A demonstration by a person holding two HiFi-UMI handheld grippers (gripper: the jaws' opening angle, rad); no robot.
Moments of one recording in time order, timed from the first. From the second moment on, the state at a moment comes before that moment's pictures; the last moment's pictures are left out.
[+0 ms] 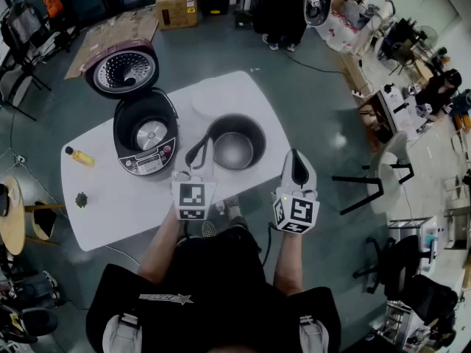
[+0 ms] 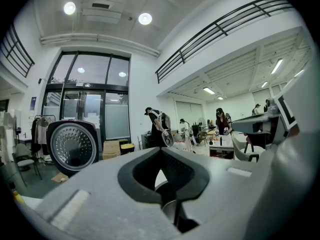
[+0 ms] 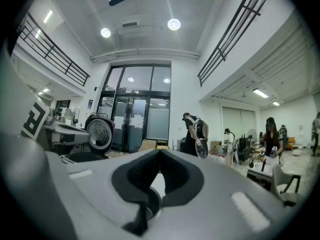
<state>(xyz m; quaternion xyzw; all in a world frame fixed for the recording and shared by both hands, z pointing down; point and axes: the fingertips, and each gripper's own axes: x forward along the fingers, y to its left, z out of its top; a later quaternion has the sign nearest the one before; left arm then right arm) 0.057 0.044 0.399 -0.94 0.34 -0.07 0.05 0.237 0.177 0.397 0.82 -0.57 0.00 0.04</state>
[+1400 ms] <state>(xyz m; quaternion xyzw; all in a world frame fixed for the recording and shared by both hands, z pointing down) 0.096 -0.011 0.523 -0.92 0.33 -0.18 -0.09 0.274 0.072 0.531 0.76 -0.62 0.16 0.09</state>
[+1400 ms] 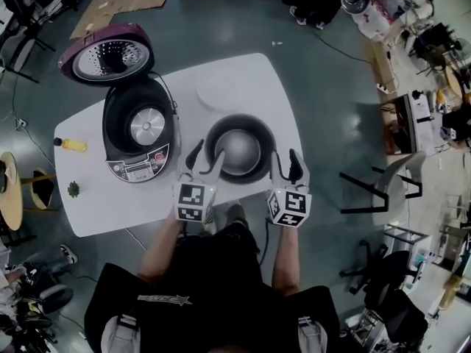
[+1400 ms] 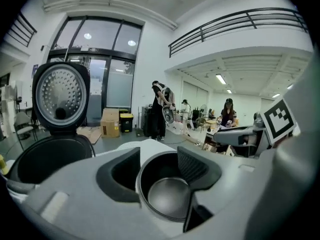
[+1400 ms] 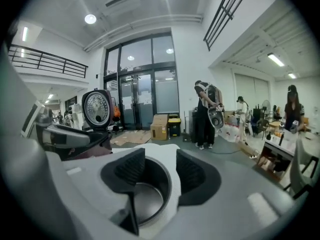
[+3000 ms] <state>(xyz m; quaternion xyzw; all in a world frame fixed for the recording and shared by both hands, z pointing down) 0.077 -0.016 0.655 -0.87 0.35 -0.32 -0.15 0.277 0.067 0.655 0.72 -0.61 0.27 0.16</state>
